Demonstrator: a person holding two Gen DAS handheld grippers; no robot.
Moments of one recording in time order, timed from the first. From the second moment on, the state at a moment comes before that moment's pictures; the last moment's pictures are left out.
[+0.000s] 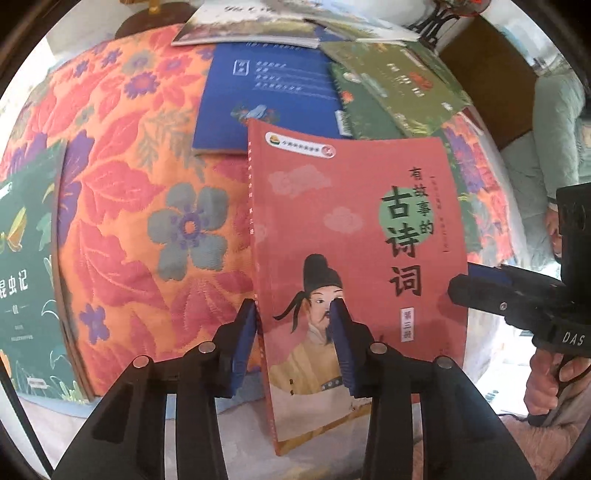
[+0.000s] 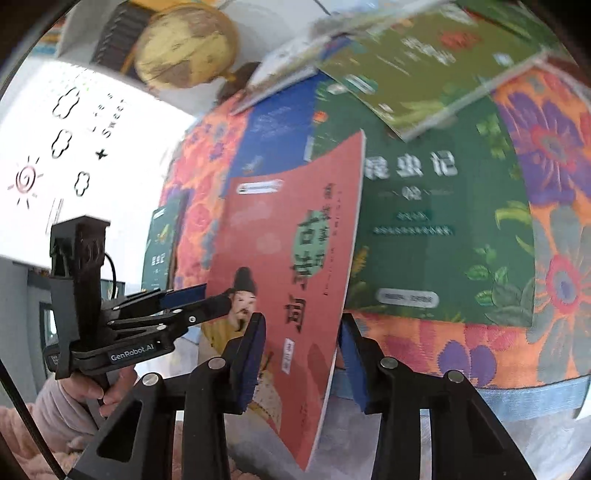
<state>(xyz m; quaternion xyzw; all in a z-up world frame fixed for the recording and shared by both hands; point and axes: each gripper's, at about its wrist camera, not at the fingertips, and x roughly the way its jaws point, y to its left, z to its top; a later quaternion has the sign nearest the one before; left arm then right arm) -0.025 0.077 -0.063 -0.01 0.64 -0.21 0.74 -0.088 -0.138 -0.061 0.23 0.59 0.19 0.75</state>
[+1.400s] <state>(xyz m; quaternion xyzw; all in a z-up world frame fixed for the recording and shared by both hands) -0.009 0.285 -0.040 -0.08 0.59 -0.12 0.80 -0.013 0.098 -0.008 0.11 0.56 0.28 0.77</state>
